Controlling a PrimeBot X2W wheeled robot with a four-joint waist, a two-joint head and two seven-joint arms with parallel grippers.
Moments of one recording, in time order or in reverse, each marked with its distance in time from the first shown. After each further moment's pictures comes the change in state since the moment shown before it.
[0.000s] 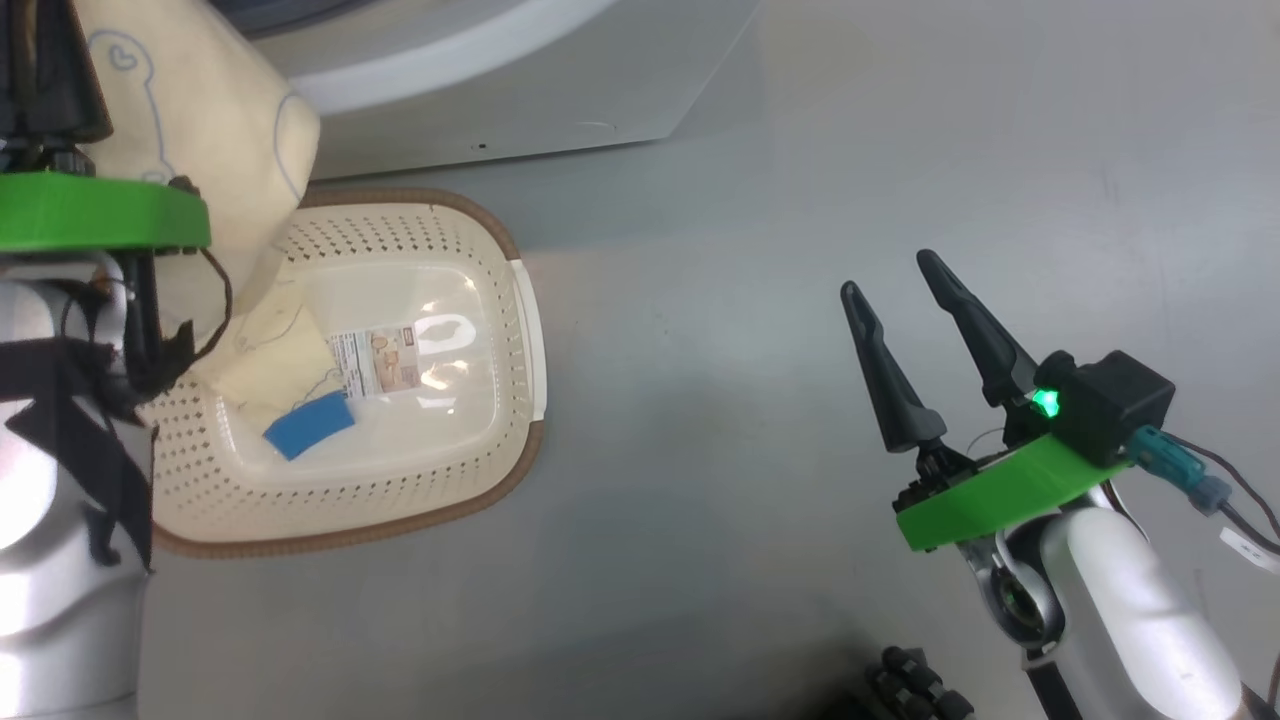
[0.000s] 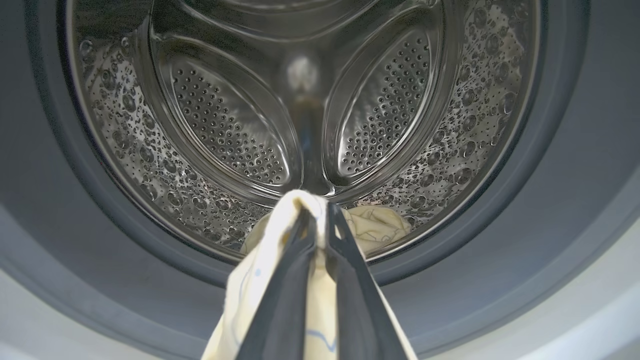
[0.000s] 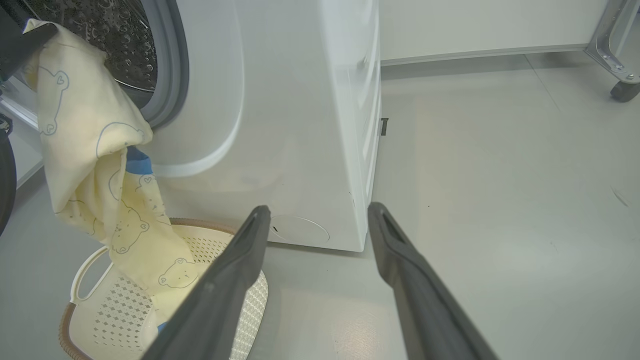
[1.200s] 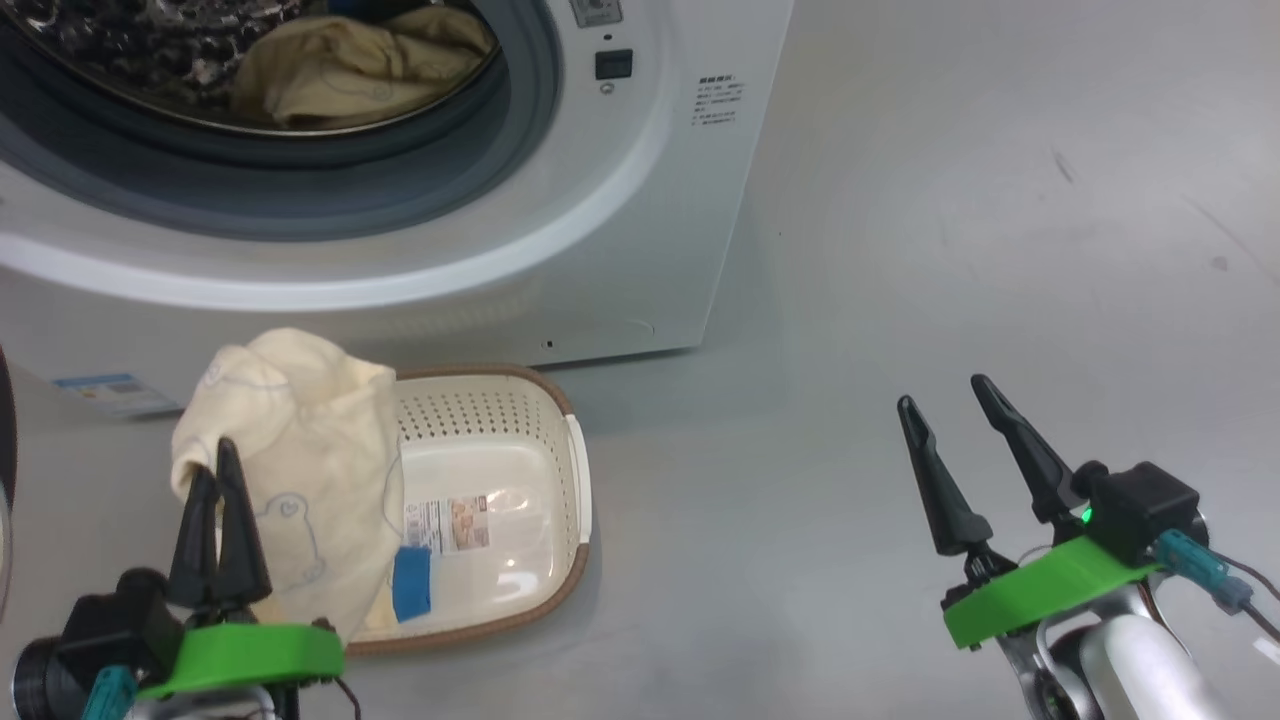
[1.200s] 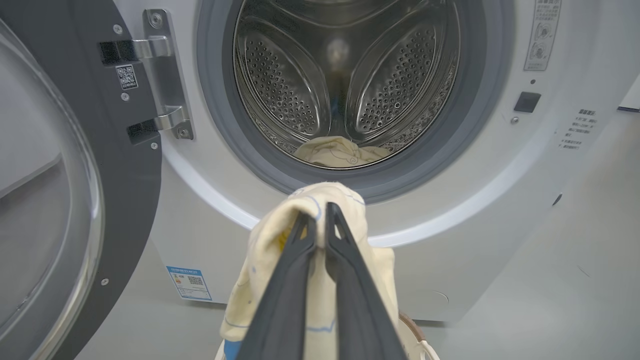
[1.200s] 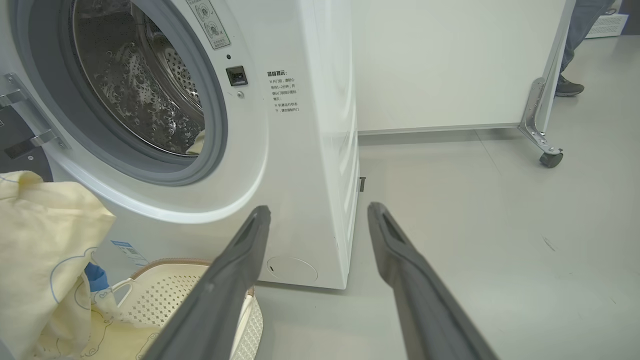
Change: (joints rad) left arm 0.741 -0.109 0.001 -0.229 -0.041 0.097 -0.025; right arm 0.207 -0.045 -0.035 0.000 0.020 0.000 0.000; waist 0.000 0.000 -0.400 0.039
